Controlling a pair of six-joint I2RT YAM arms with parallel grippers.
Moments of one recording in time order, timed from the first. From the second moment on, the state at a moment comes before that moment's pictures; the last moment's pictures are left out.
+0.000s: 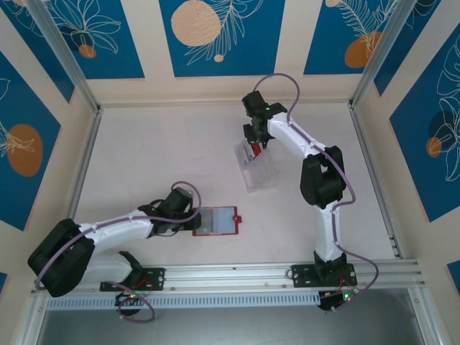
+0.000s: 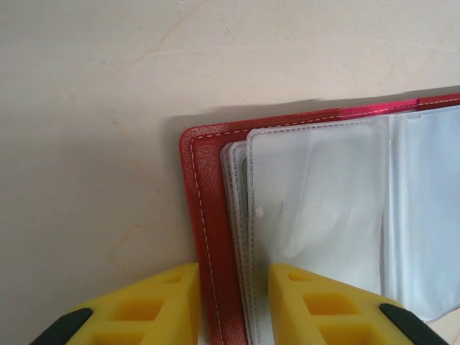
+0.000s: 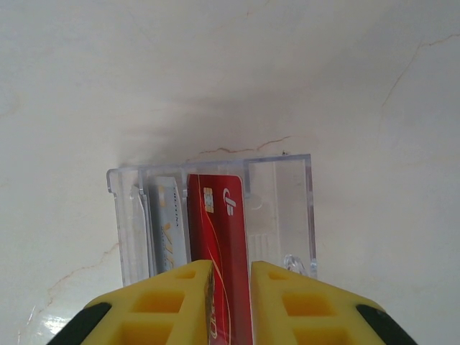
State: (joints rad) left arm -0.74 1.24 0.46 -0.26 0.06 -0.71; right arm 0.44 2.12 1.92 -0.95 0.16 0.23
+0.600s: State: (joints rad) left arm -0.74 1.24 0.46 -0.26 0.06 -0.71; right arm 0.44 2.15 1.91 -0.95 0.15 0.23
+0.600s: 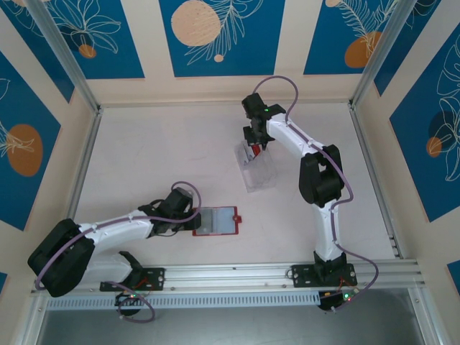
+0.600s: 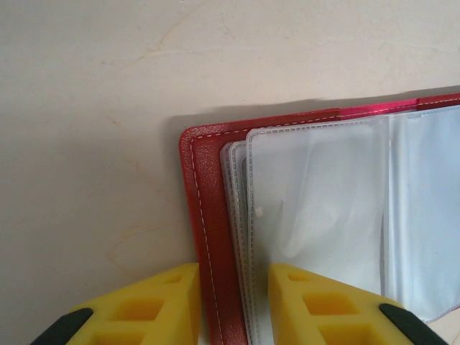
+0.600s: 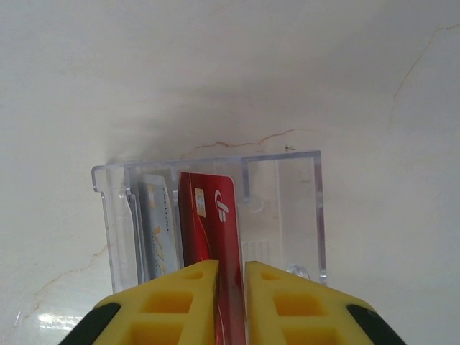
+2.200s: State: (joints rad) left arm -0.74 1.23 0.45 -0.25 0.06 -0.71; right arm 0.52 1.70 1.64 -0.89 -0.02 0.26
